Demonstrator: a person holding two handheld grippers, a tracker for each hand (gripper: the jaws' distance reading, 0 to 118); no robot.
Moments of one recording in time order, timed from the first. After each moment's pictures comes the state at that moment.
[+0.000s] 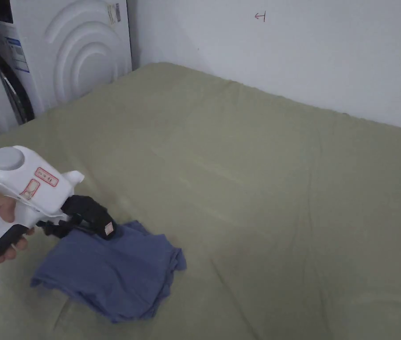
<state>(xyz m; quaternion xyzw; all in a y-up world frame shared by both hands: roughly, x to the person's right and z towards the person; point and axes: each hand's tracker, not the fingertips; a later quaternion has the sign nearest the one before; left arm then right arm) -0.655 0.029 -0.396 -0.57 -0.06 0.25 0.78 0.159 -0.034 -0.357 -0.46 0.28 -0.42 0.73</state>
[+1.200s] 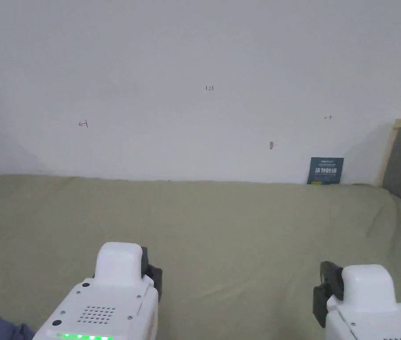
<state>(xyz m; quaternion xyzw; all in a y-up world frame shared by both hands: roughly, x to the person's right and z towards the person) -0.155 0.174 -0.249 -0.09 0.00 0.00 1.00 0.137 0.171 -0.231 -0.08 -0.01 0.05 1.00</state>
